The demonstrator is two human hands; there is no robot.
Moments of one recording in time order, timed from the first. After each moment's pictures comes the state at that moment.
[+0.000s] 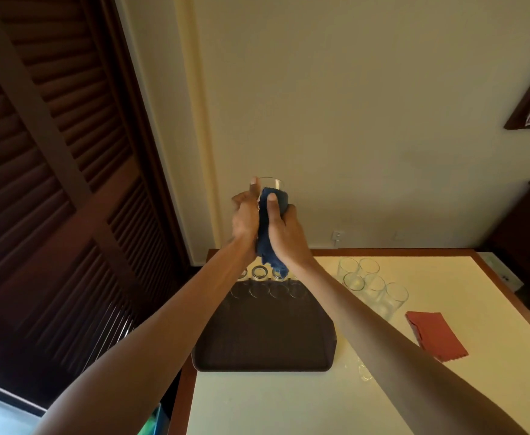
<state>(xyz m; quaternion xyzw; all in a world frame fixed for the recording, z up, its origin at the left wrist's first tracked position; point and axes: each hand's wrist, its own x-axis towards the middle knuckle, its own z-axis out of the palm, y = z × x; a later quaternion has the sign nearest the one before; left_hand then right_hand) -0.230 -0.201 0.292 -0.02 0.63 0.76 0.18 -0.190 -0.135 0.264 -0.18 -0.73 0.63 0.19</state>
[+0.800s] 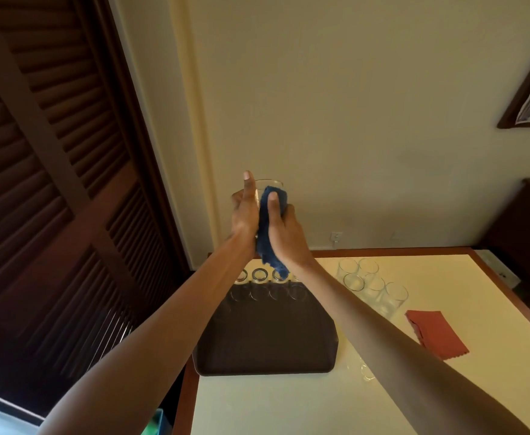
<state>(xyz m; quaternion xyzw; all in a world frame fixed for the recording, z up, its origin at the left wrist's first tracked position) -0.230 -0.205 0.307 0.00 0.65 0.73 0.19 -0.186 -0.139 0.272 -0.18 -0.75 0.60 0.20</state>
